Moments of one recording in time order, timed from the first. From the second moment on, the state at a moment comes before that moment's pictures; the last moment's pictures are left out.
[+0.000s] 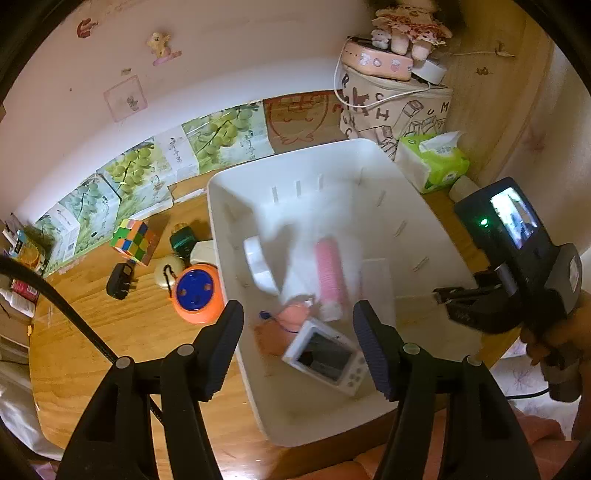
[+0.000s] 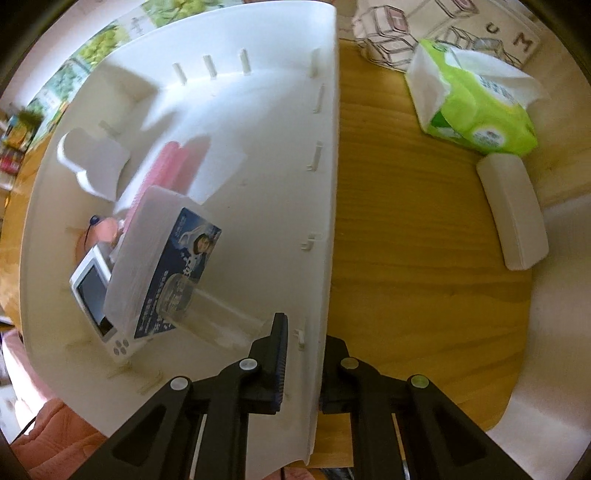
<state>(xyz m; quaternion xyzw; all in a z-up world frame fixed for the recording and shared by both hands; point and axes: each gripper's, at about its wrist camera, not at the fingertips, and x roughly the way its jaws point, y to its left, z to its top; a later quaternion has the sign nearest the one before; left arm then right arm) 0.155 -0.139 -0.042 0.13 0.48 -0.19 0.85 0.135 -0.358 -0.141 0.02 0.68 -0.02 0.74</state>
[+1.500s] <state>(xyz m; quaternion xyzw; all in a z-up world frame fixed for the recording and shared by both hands) 0.270 -0.017 -0.152 0.11 0.61 -0.26 0.74 0.146 -0.381 -0.146 0.09 0.68 -0.19 0.70</state>
